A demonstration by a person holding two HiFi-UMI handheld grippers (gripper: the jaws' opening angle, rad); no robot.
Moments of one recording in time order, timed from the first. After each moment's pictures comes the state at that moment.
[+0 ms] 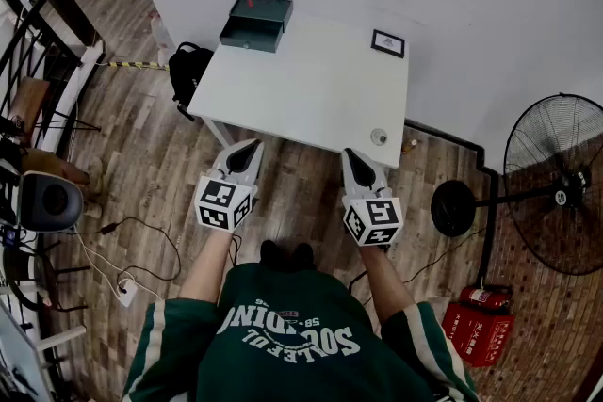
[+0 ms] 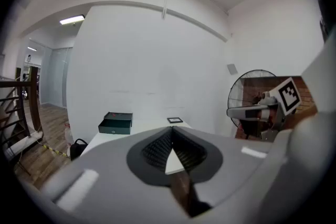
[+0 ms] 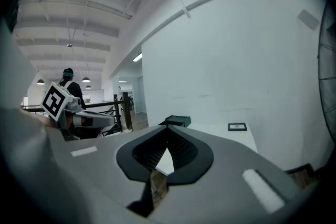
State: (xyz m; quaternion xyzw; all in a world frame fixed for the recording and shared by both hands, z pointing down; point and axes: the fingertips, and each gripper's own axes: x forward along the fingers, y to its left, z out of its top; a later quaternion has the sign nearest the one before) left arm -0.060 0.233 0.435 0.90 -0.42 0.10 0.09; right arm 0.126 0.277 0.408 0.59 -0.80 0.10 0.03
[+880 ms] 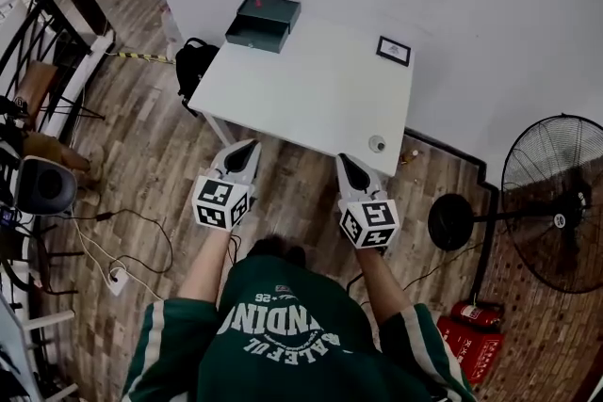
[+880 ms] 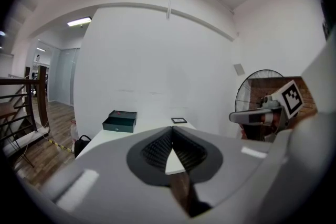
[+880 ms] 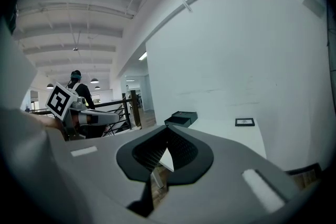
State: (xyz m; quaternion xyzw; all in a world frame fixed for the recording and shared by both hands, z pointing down) left arm -0.047 0.236 0.443 0.88 -0.45 0.09 0.10; right arm 0.137 0.275 0.425 0.55 -0.83 0.12 0.03
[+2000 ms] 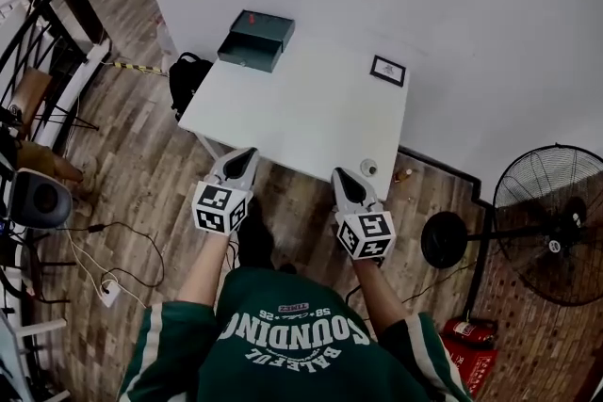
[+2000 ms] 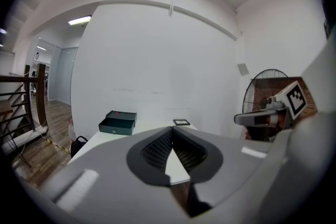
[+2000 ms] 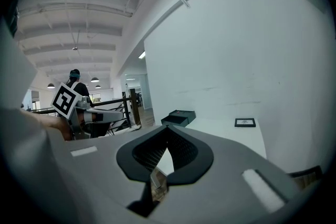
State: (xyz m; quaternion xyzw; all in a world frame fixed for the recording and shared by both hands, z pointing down) left arm -0.029 0.185 0.453 0.88 -0.46 0.09 0.10; right arm 0.156 0.236 0.436 0.54 -0.83 0.12 0.04
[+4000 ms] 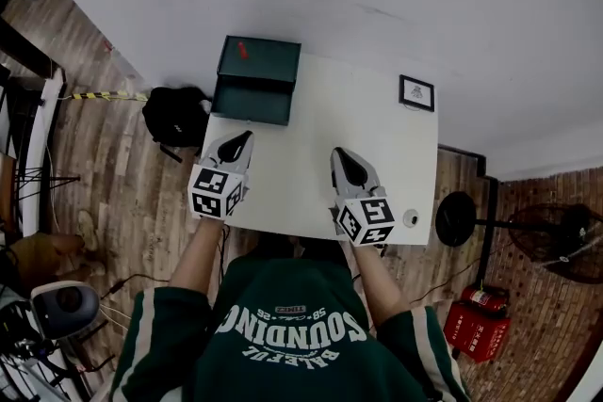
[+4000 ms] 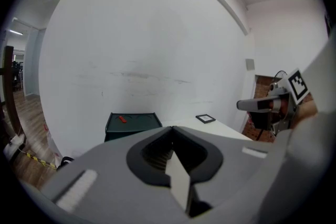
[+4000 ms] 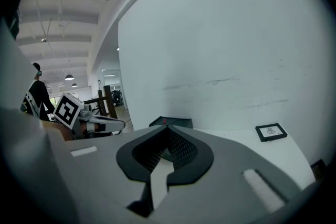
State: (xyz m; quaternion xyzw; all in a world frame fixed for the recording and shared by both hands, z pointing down) left arm -0.113 -0.177 0.514 0.91 -0.36 0.15 0.14; right arm 0.061 -0.096 0.458 0.62 -0.77 0.16 0.05
